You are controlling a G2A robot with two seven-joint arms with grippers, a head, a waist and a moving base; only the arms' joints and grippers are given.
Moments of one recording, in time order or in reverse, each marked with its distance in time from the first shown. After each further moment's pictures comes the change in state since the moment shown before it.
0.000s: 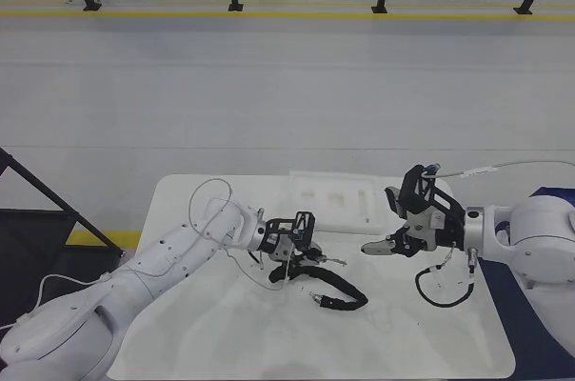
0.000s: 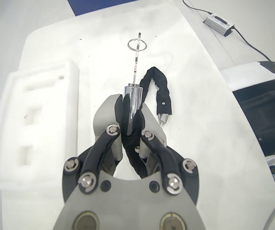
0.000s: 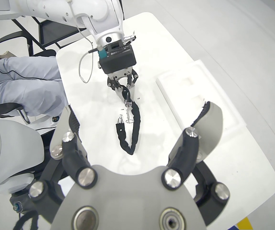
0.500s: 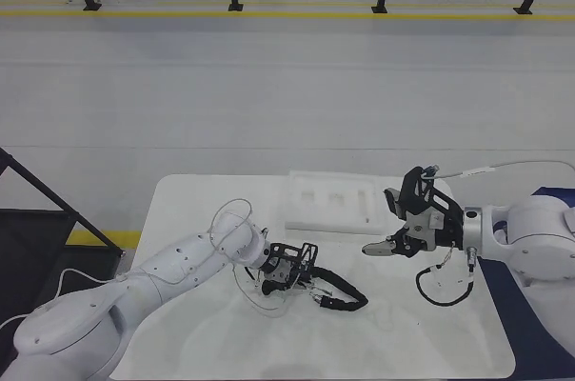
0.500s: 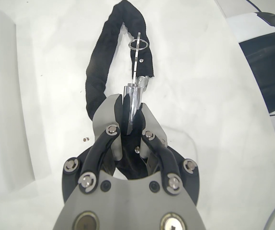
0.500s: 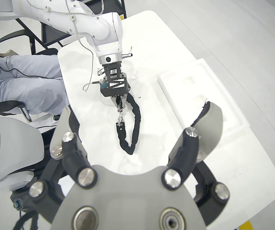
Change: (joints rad) left arm -0.032 -0.038 0.178 0.056 0.051 0.001 -0.101; right arm 0.008 -0.005 -0.019 0.041 0.008 -0.038 -0.004
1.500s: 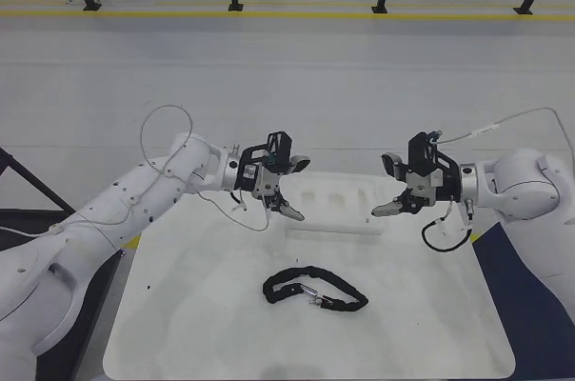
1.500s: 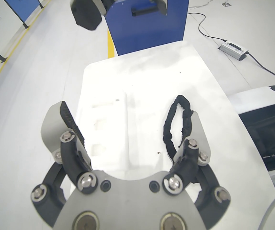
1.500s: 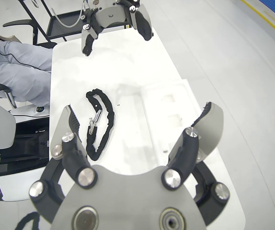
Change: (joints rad) left arm -0.349 0.147 -0.001 -0.045 -0.424 0.000 0.197; right arm 0.419 -0.112 -0.305 0.566 -0.029 -0.446 -0.173
